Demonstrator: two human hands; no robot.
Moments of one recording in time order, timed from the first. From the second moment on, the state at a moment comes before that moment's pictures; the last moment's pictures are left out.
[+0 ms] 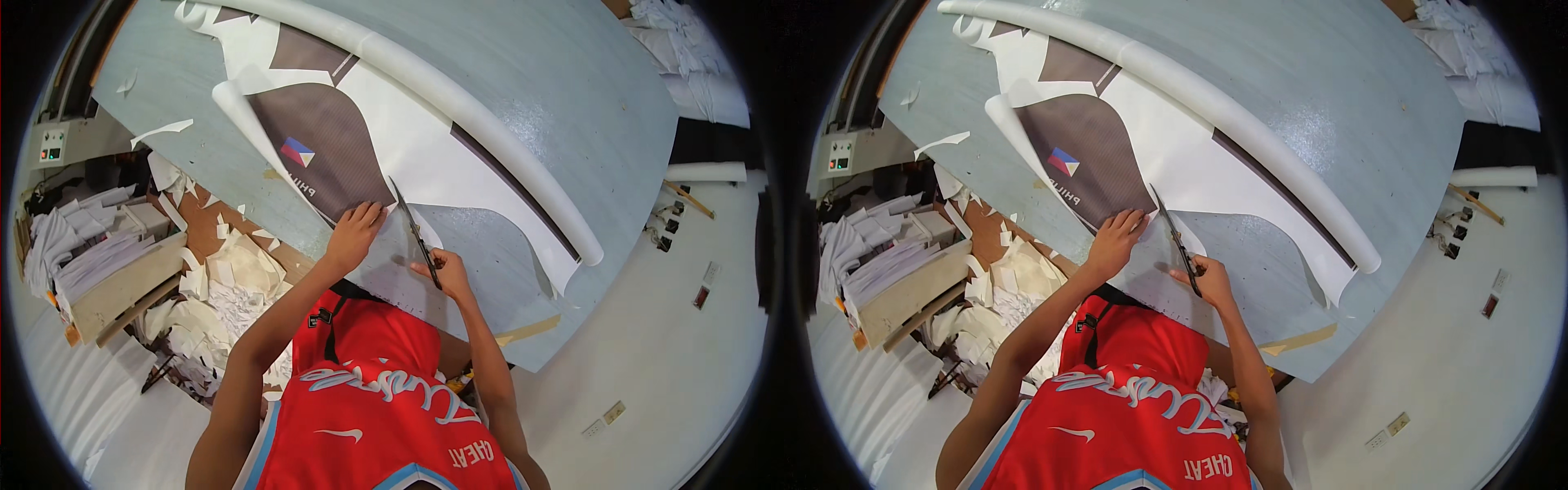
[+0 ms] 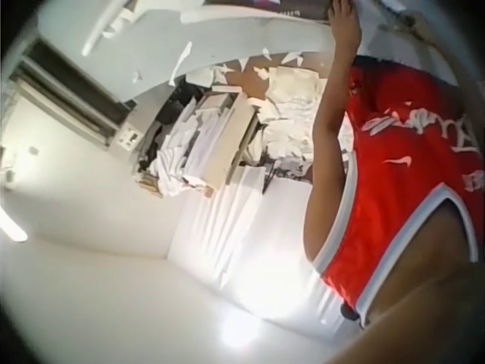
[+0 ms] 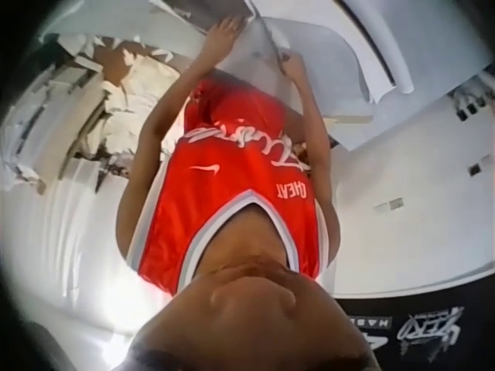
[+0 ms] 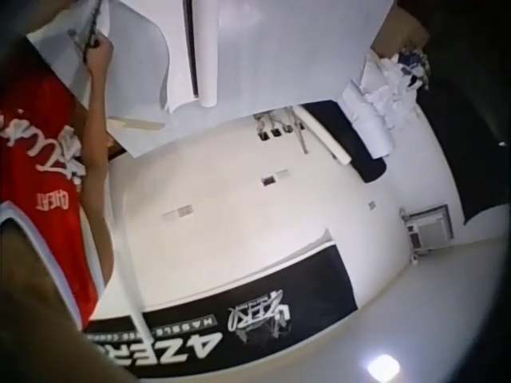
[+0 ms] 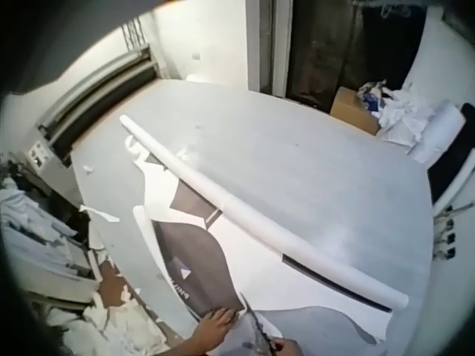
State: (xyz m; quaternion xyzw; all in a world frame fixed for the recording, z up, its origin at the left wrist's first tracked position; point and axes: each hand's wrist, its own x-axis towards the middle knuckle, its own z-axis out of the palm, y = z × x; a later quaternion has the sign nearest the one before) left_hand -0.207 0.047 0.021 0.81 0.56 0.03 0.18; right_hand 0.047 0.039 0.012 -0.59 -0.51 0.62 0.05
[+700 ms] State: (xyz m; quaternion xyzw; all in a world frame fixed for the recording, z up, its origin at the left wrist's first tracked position) left_hand -0.211 0.047 0.019 0.78 0.58 0.10 0.23; right_hand -0.024 0.108 0.004 -0.60 -0.44 0.66 0.11
